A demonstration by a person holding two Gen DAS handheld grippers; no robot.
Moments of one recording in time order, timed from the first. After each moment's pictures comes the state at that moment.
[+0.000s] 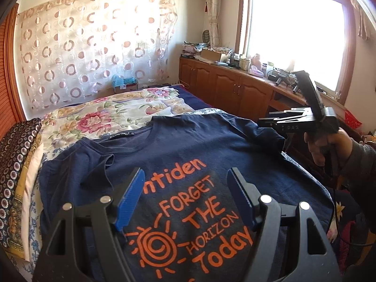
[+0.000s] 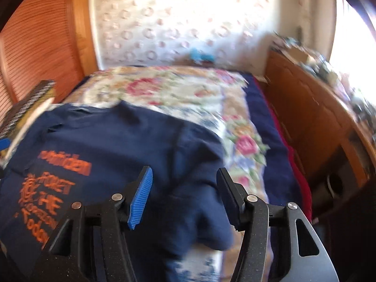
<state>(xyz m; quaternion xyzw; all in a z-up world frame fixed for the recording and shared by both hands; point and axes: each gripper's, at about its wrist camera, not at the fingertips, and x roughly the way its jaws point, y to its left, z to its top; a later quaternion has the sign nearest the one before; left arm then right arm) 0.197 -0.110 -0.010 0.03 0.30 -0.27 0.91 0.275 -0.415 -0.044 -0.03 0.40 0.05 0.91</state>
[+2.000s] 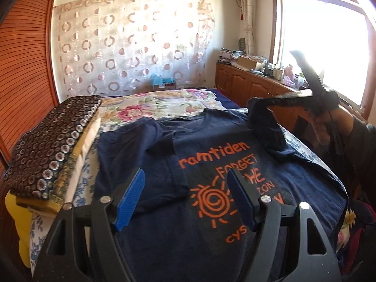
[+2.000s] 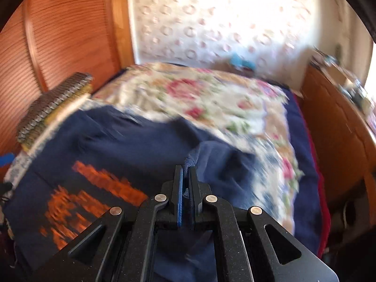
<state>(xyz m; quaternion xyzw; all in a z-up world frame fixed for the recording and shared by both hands) 0.139 -0.020 -0.016 0.01 0.29 -0.15 0.94 0.313 -0.286 -0.002 -0.09 0.37 0.20 0.90</state>
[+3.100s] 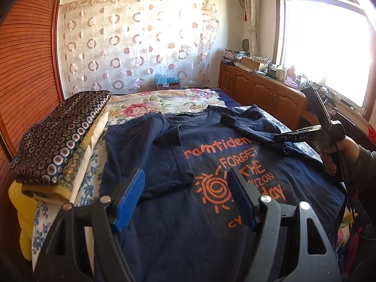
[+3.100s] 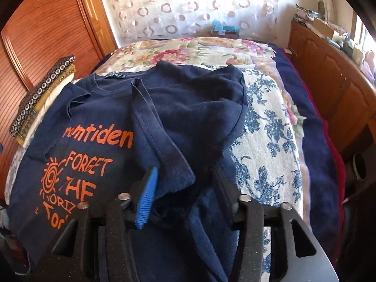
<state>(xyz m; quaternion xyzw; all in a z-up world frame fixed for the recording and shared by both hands) 0.118 -0.012 -0.020 0.00 0.29 -0.14 0.95 0.263 -0.335 -0.074 -0.01 0.46 0.14 0.88</state>
